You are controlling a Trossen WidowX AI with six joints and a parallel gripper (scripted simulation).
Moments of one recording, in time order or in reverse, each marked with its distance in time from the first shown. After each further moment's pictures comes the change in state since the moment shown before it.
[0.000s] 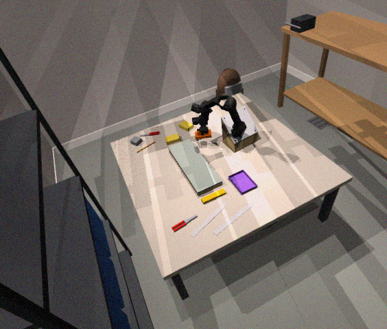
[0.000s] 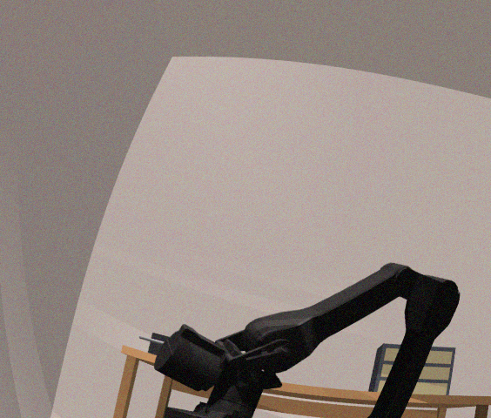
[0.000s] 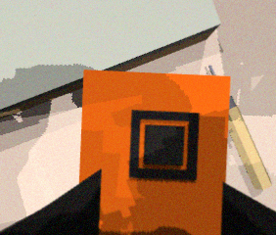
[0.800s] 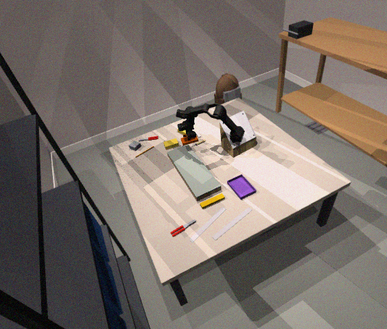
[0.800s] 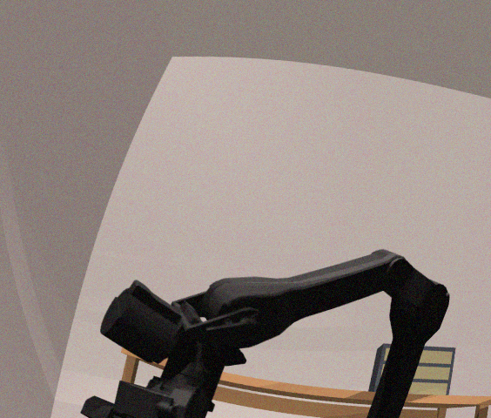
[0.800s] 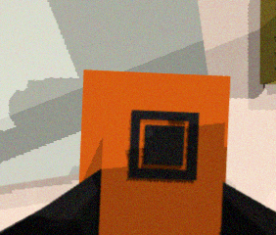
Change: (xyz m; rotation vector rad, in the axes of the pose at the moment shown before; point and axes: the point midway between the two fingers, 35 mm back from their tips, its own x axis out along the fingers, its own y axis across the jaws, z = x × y) arm 0.007 0.010 0.094 -0.220 -0.003 0.046
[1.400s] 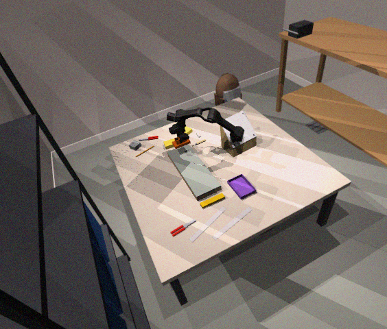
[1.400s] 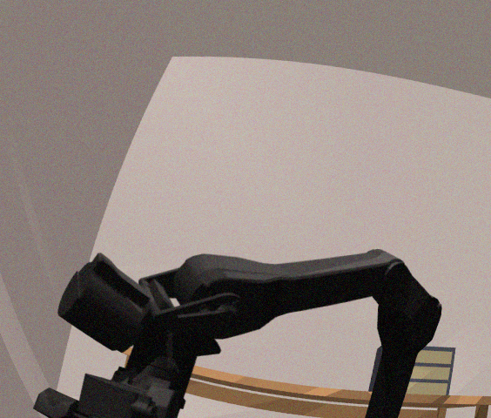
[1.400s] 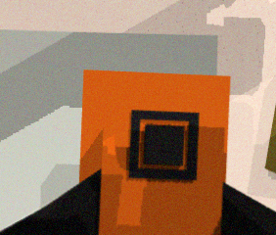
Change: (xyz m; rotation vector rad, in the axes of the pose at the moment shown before) arm 0.019 0.009 0.064 -0.167 -0.002 0.050
